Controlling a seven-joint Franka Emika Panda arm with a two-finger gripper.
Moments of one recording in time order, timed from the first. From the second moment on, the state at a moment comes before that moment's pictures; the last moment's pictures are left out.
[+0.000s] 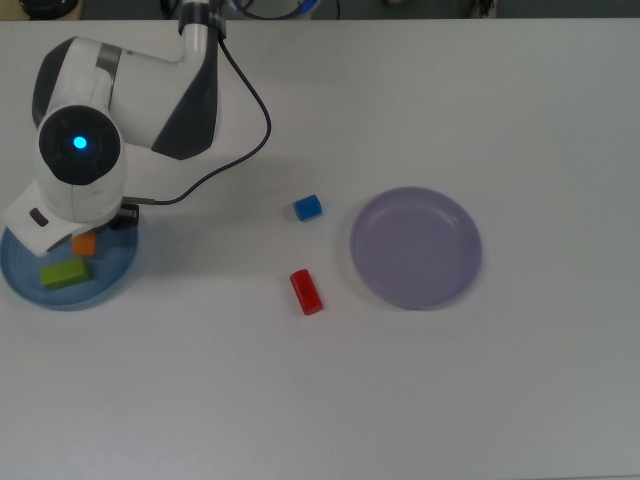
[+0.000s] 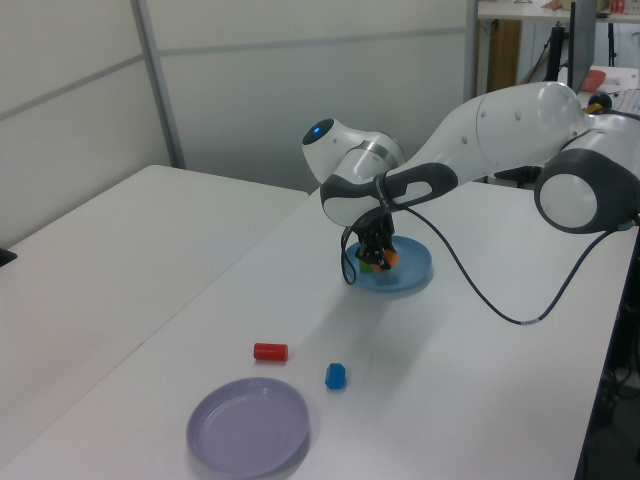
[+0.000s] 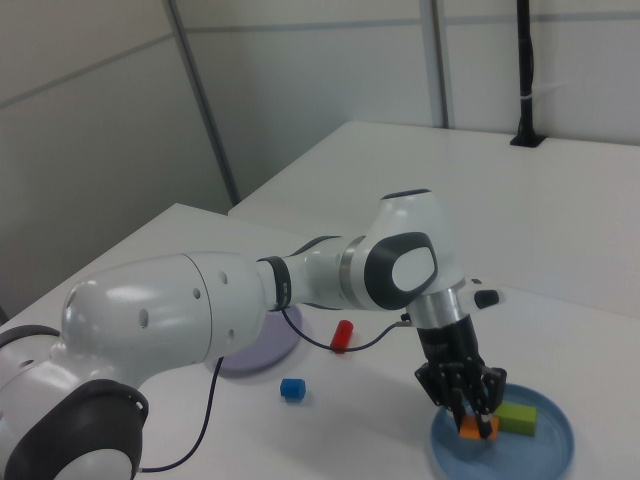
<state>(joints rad) -0.23 0.65 0.01 -1.35 -0.40 1.83 -0.11</state>
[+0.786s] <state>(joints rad) -0.14 0.57 0.03 -1.33 -0.30 1.86 -0.10</state>
